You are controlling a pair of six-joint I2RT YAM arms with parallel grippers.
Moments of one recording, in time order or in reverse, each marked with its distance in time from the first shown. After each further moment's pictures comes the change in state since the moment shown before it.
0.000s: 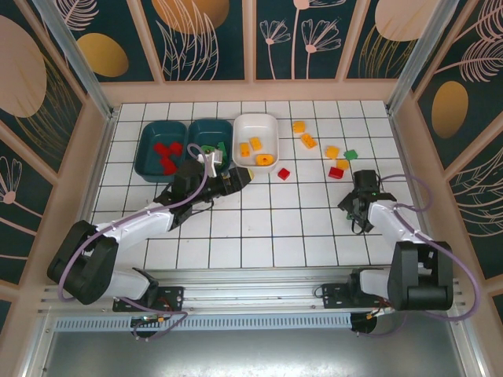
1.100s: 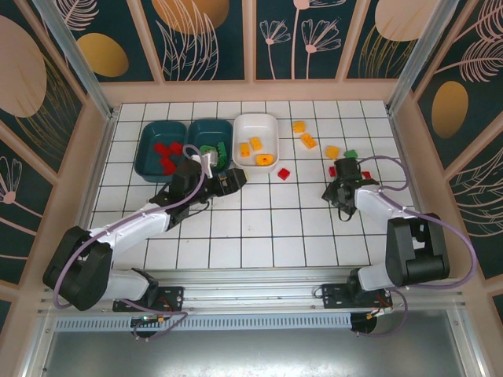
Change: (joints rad) left arm 0.021 -0.045 0.011 -0.151 -0.110 0.087; right arm 0.144 0.156 0.146 0.080 -0.026 -0.085
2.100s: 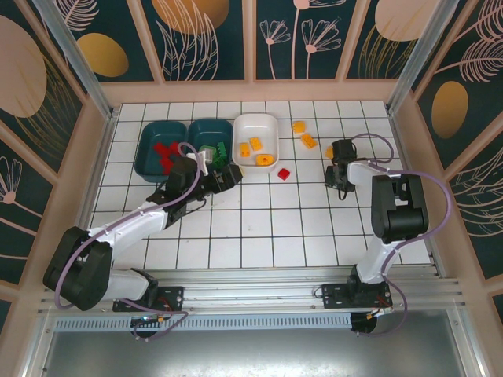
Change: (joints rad) left arm 0.042 0.000 0.002 -0.003 0.008 -0.016; right arm -0.032 0.359 0.257 0.090 0.023 -0.311
